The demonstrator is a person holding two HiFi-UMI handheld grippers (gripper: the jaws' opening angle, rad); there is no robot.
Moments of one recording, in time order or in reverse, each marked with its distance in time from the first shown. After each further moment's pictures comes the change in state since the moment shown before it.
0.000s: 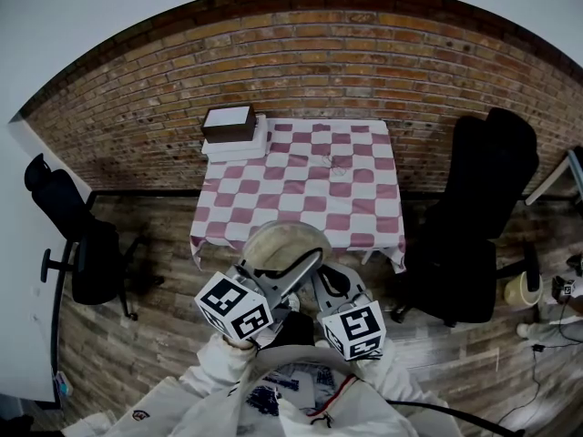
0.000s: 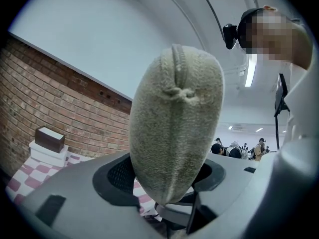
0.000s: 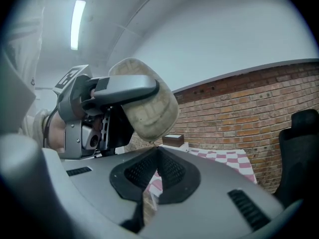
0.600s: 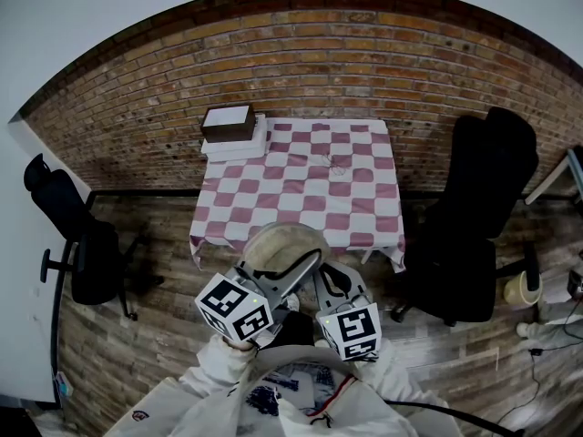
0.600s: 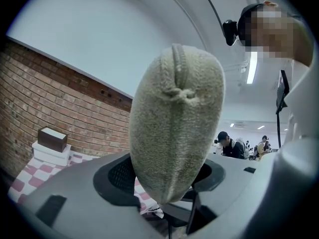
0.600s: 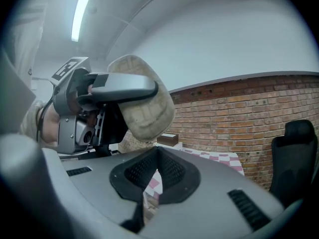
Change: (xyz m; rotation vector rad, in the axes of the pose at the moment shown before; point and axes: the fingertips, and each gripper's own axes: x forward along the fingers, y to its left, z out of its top) left arm -0.002 0.001 -0.005 -0.002 0.034 0.016; right arm -0.001 -0.006 -0.003 -0.060 0.026 -0.064
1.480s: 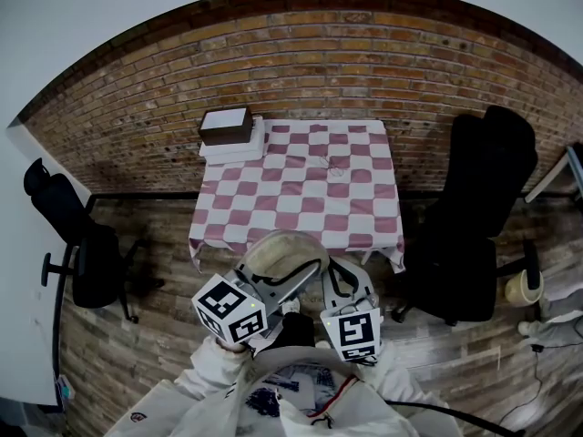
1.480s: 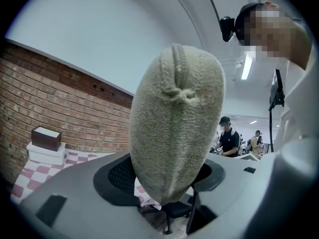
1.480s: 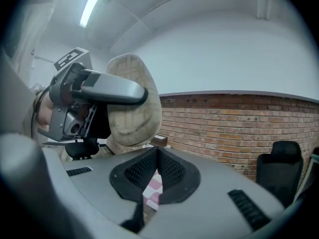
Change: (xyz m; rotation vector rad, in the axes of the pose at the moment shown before) left arm 0.001 -0.010 -0.012 0.032 0.082 -0.073; right arm -0.010 -0.021 0.012 -0.123 -0.036 -0.109
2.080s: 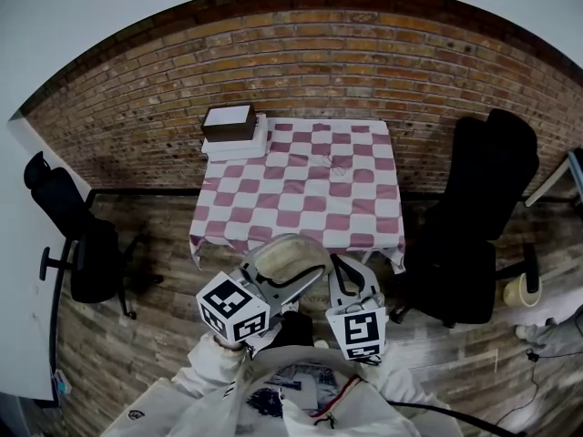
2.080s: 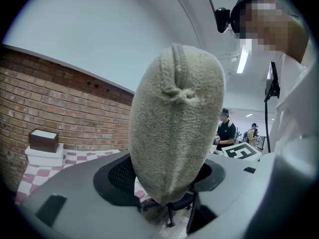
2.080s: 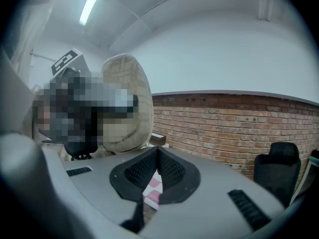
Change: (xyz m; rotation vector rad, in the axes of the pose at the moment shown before) left arm -0.002 -0.004 -0.014 0.050 0.063 -0.036; right arm -0.002 -0.005 -0.003 -0.003 0.026 -0.011
